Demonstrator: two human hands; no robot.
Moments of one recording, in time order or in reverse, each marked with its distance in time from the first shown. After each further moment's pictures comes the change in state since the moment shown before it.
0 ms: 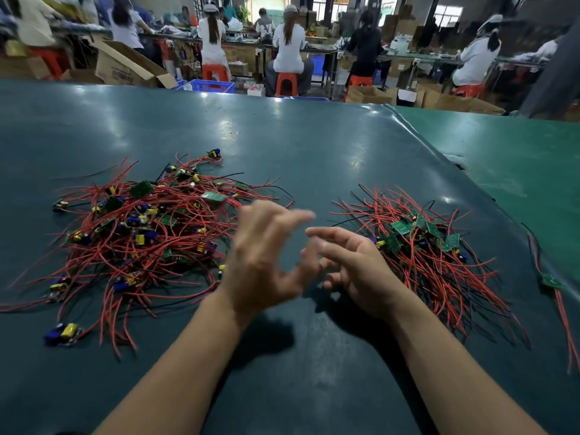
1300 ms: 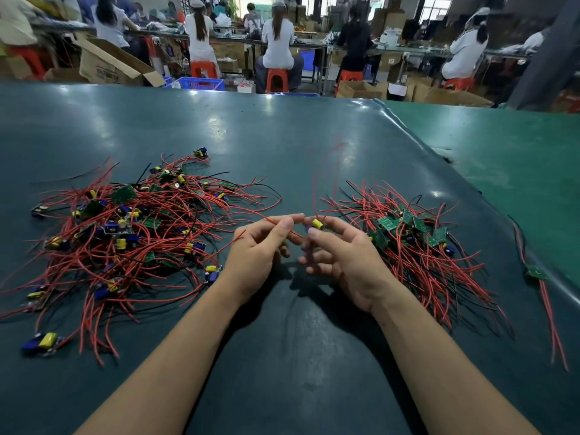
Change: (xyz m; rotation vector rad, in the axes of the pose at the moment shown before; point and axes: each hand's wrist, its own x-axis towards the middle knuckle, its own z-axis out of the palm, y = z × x) left_hand -0.008 -0.011 0.026 -0.734 -0.178 -1.078; right_hand 0.003 -0.003 -0.006 0.122 0.119 -0.007
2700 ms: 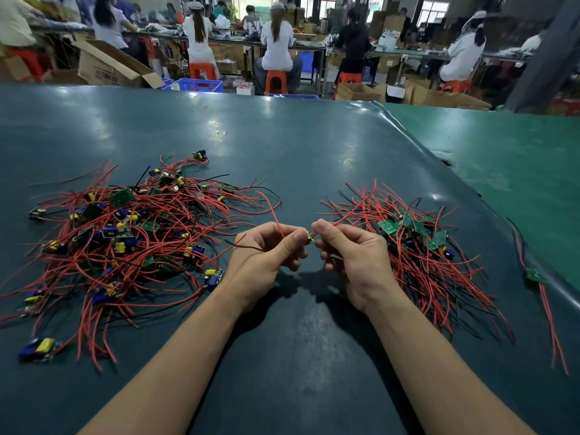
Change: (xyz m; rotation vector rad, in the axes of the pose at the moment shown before) left_hand -0.003 -0.001 0.005 -0.115 -0.069 -0.047; right_hand 0.003 0.004 0.001 -0.014 0.253 -0.160
